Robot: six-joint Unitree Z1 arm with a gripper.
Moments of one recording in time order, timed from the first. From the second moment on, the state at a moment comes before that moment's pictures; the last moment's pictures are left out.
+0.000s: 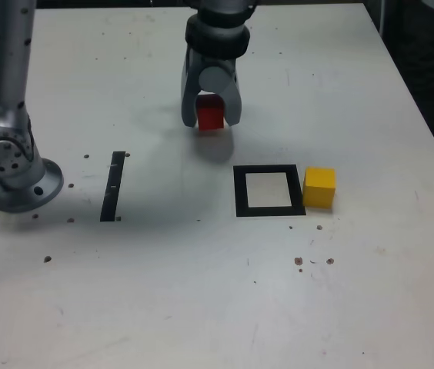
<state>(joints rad) 0.30 1.94 -1.34 1.13 0.11 0.24</state>
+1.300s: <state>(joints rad) -0.05 2.12 -1.54 1.16 0.02 0.05</state>
